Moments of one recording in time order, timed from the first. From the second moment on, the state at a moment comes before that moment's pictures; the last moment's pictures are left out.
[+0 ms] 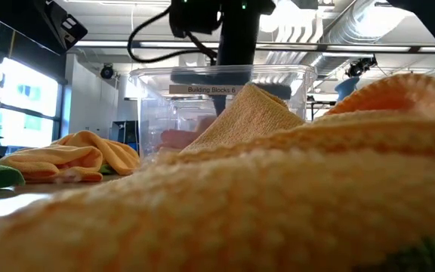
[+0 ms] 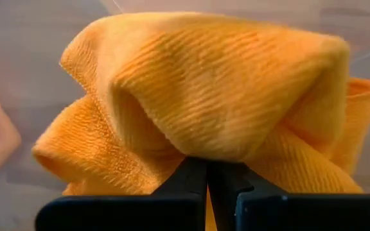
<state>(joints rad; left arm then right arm) -0.45 0.91 0.75 -0.68 -0.25 -0.26 0.02 2.18 1.87 -1.07 0.21 1.49</state>
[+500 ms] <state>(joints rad) -0.45 0.91 0.75 -0.68 -0.25 -0.25 0.02 2.18 1.67 -0.87 0.09 1.60</state>
